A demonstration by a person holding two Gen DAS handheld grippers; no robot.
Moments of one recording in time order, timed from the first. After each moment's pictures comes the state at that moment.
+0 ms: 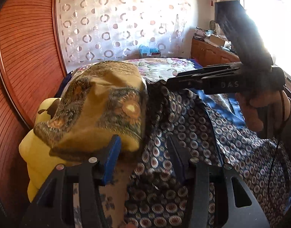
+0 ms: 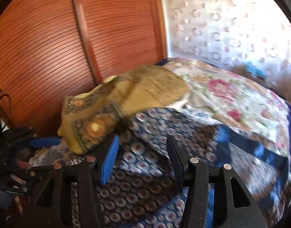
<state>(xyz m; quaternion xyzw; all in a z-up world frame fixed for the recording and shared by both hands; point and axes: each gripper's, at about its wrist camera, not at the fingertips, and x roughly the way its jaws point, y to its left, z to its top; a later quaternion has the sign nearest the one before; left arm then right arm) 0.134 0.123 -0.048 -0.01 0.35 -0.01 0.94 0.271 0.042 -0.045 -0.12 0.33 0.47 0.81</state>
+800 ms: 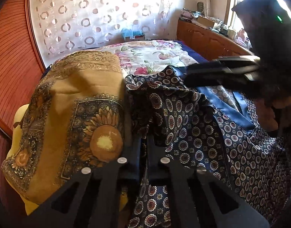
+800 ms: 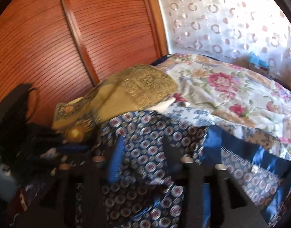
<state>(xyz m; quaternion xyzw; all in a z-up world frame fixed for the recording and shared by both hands) 0.217 0.114 -0.066 0.01 0.42 -0.07 0.91 0.309 0.003 -0.058 -0.09 0.34 0.50 0.79</state>
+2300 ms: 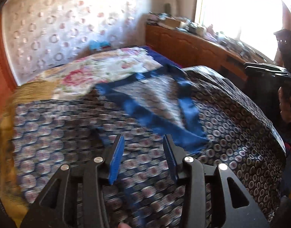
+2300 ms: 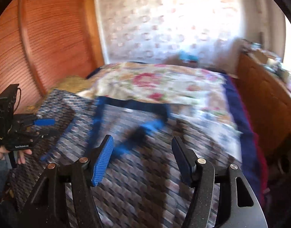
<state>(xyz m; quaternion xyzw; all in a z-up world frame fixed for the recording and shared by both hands) 0.230 -0.015 -0.057 0.04 0.39 -0.19 0.90 0.247 -0.273 -0.022 -0.06 0.32 0.22 0.92</state>
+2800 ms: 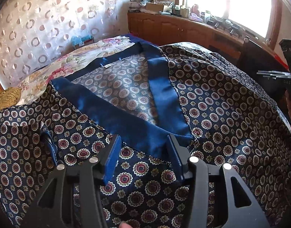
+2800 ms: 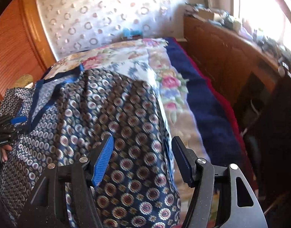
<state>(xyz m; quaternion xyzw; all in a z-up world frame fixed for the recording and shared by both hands) 0.236 -0.071 -0.088 0.09 0.41 -0.22 0.88 0.219 -0.406 -0.095 0.03 0.41 0.08 0.91</state>
